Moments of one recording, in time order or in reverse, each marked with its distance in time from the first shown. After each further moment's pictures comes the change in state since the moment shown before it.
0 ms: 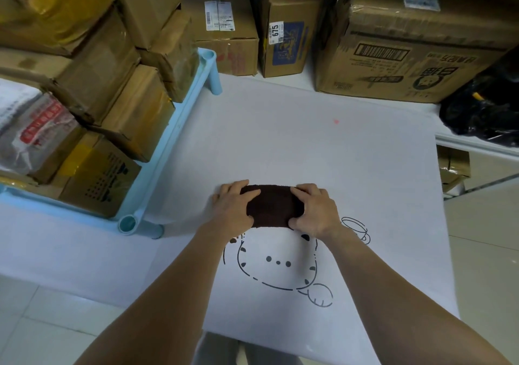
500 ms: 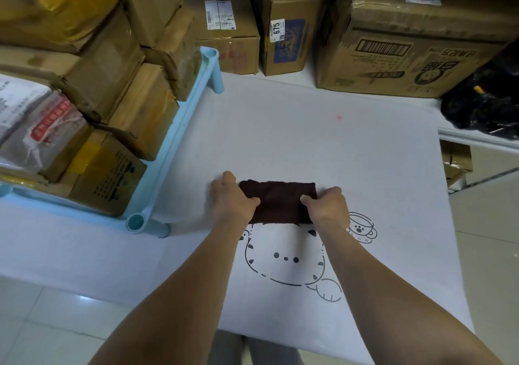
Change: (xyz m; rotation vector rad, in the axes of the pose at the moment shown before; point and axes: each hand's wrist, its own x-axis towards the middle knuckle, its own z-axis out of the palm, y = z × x) left_hand -0.003 0.021 -0.019 -0.386 0.244 -0.460; right_hand 0.001 -0.011 0.004 0.503 0.295 0.603
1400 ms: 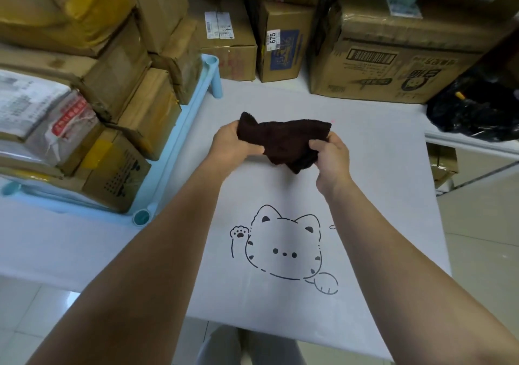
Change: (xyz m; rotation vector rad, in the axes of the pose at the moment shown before) left_hand 0.035 0.043 -0.069 -0.731 -0.248 0.266; right_hand -0.016 -0.072 -0.045 0.961 -0.164 -0.220
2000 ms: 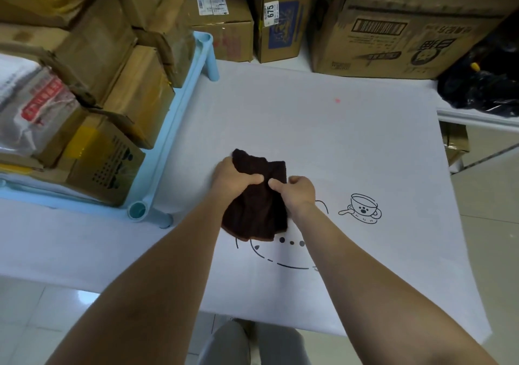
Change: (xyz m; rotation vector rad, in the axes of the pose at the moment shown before) left_hand -0.016 -0.082 0.015 0.374 0.005 -0.270; right_hand -0.028 0.100 0.011 -0.415 -0.002 0.321
